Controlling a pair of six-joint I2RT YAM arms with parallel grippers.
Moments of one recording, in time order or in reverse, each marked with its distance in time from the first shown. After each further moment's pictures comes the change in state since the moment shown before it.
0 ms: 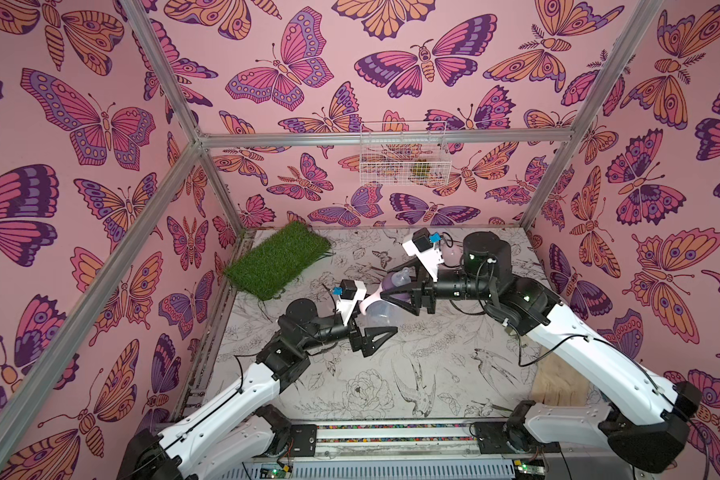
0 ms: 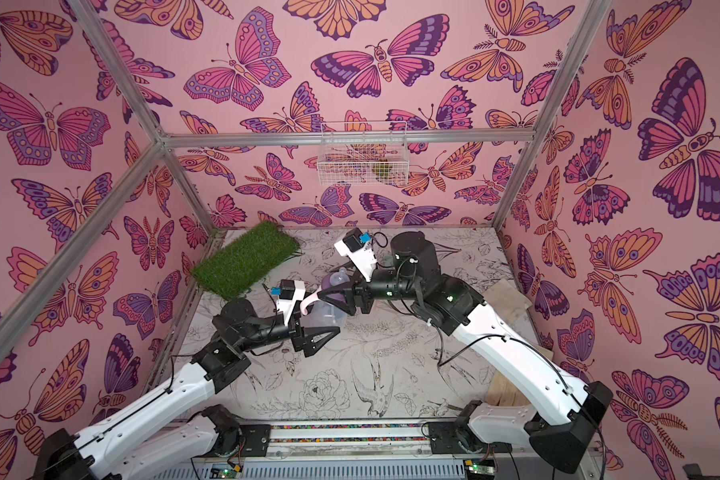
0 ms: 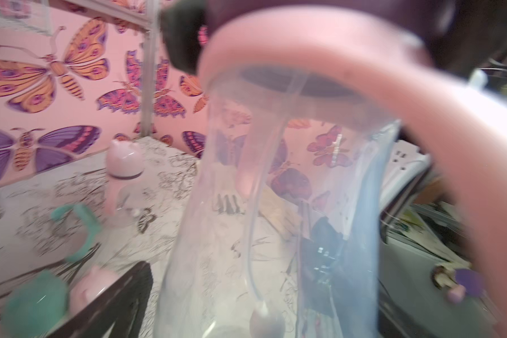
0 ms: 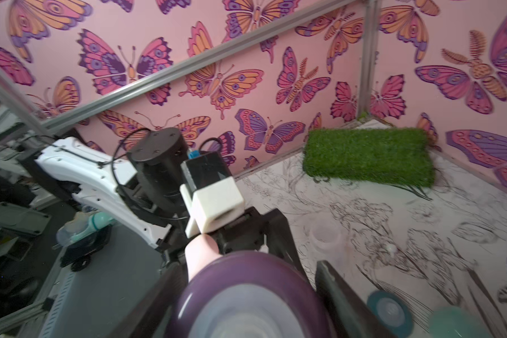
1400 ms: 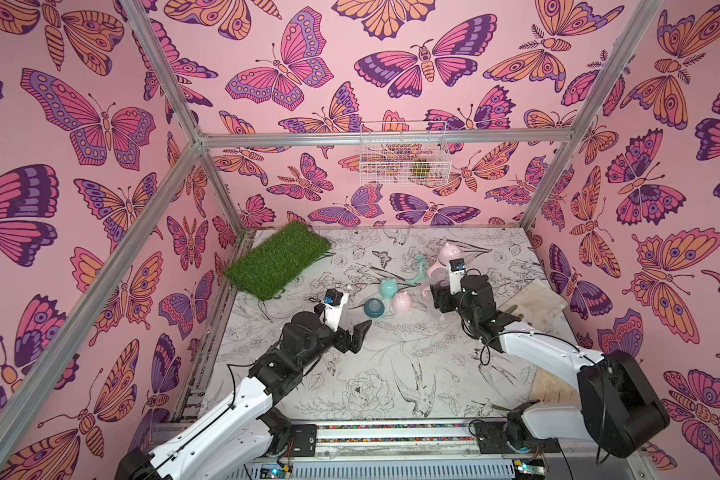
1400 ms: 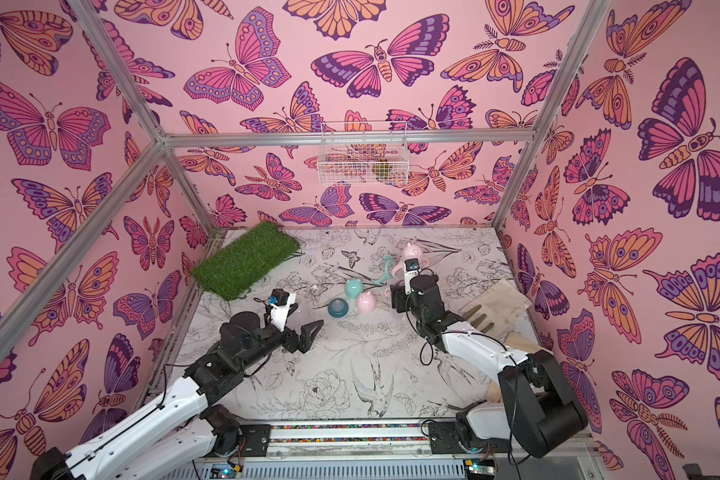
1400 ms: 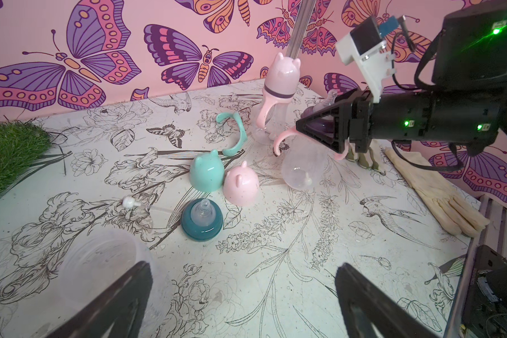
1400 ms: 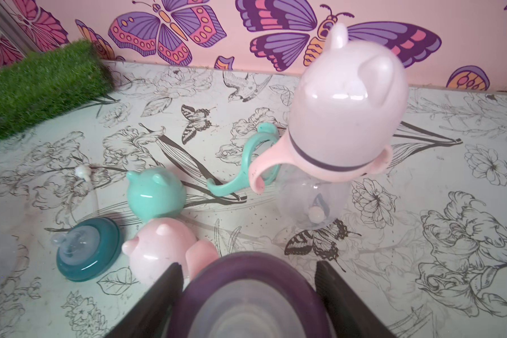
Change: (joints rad) left arm 0.004 -0.090 -0.088 -0.275 -0.485 0.079; right arm -0.318 0.117 -0.701 0.611 0.687 0.018
